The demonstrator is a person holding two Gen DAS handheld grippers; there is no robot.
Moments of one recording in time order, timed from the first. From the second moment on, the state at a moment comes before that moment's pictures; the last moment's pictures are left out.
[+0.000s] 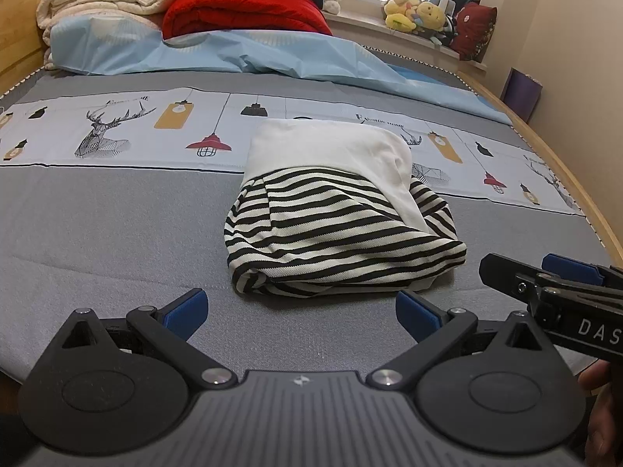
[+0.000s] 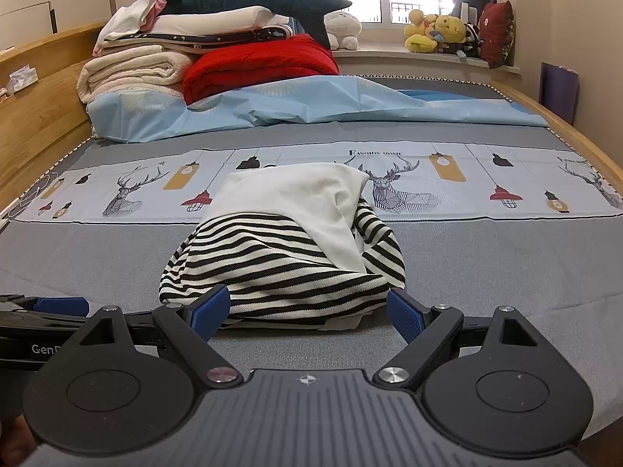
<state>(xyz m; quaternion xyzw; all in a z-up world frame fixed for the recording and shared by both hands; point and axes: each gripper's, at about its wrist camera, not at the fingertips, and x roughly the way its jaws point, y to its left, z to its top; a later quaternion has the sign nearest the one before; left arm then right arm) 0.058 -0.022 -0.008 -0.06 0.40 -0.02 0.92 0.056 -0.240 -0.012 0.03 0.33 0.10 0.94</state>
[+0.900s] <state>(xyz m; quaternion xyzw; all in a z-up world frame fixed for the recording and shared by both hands) 0.059 -0.022 -0.011 -0.07 0.40 -0.01 0.91 0.057 -0.240 -0.013 0.03 0.33 0.10 0.94</state>
